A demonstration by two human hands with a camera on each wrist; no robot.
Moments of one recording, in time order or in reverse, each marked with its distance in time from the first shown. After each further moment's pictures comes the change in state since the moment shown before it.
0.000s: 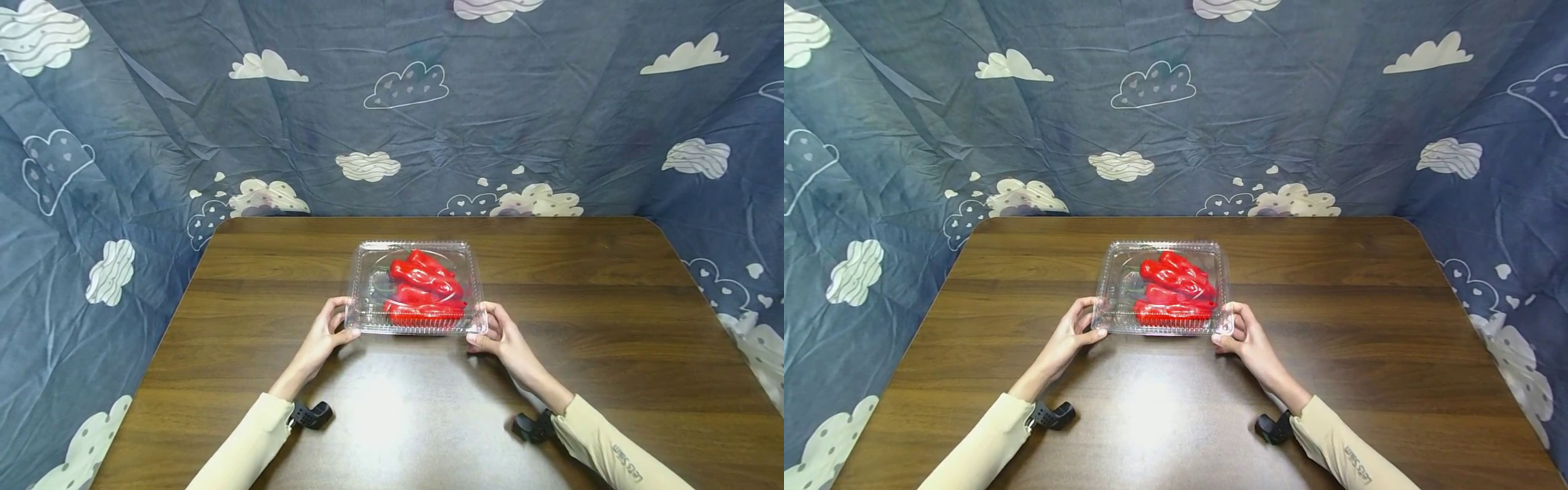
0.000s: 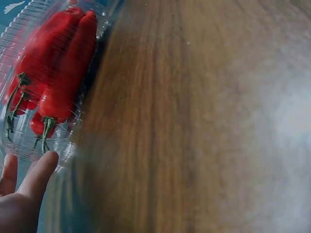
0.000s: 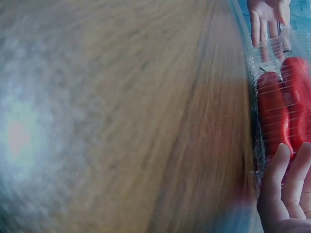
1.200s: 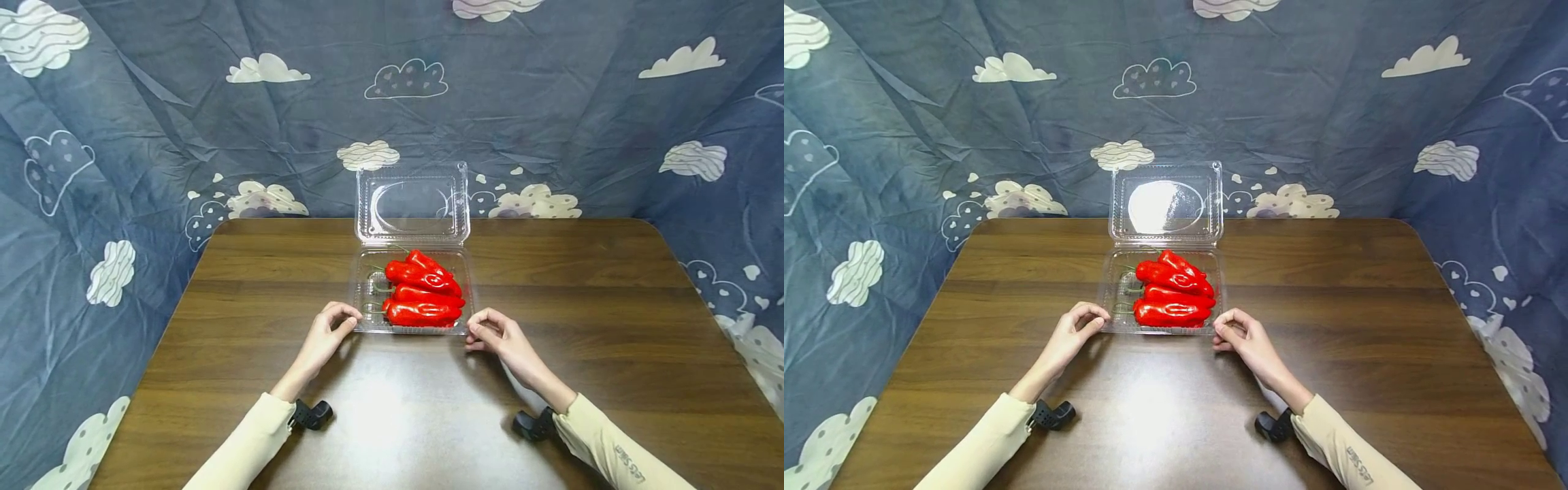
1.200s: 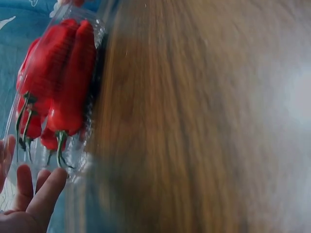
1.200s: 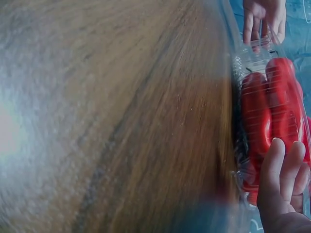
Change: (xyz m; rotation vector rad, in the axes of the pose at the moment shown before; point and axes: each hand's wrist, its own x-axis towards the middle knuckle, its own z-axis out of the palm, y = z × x) left_hand -0.009 0.042 0.022 0.393 0.129 0.077; right_hand 0.002 -0.010 -0.002 -0.002 -0.061 -0.006
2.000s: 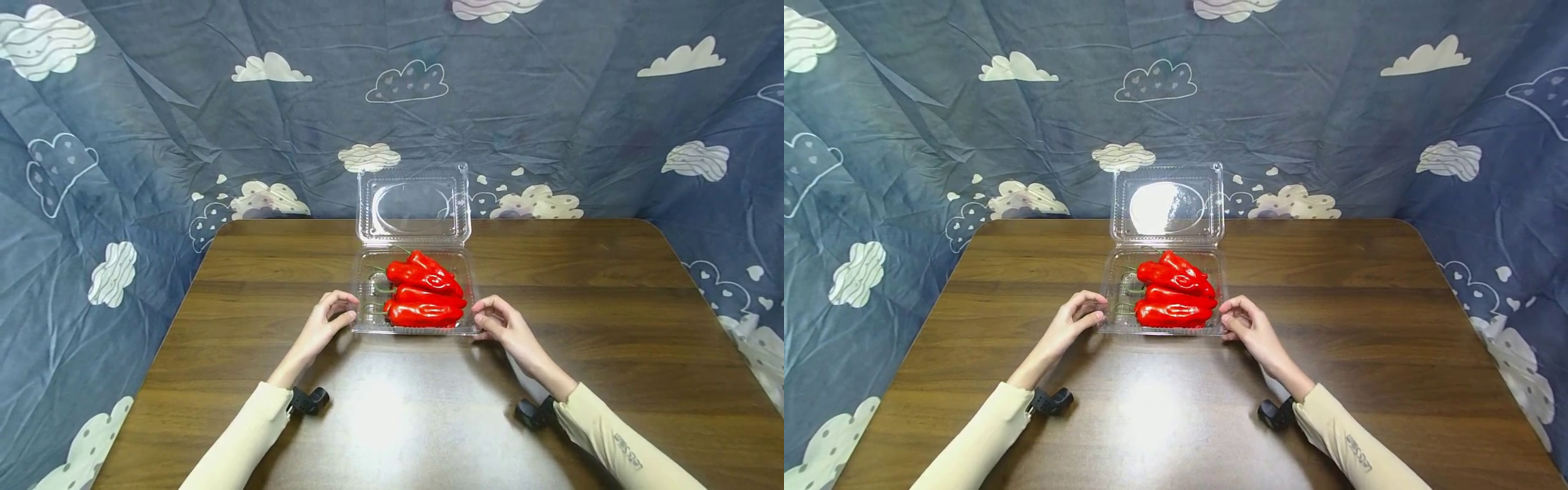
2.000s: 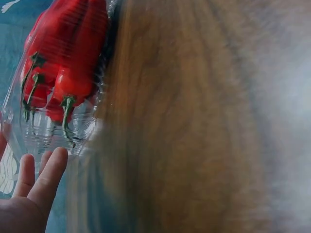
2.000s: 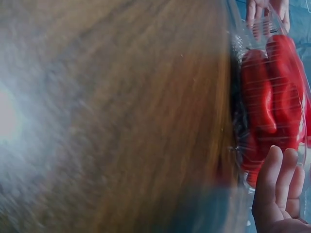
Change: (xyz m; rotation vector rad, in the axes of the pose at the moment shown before) left_hand 0.024 -0.037 -0.012 -0.094 -0.070 0.035; right_hand 0.013 -0.001 -0.011 -0.099 0.071 -0.007
